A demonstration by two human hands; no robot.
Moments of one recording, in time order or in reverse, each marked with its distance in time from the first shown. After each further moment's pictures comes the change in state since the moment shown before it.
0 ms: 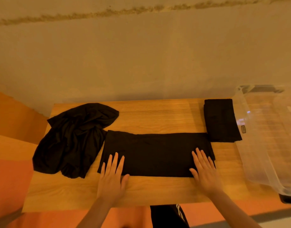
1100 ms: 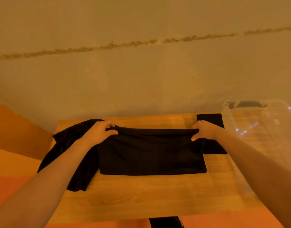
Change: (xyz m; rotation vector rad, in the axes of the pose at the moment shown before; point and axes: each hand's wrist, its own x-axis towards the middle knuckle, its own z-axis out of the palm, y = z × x) left_hand 0.141 -0.022 -0.193 -0.458 -0.064 0.123; right_hand 0.136 0.001 -0.186 0.206 -0.359 -0.089
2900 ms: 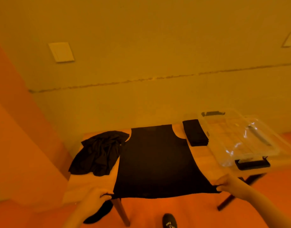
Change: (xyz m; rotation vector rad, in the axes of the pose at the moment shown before) left_hand -0.332 -0.030 0.057 -0.097 -0.091 0.034; right_hand -0.286 0.022 0.206 0.319 0.293 0.050
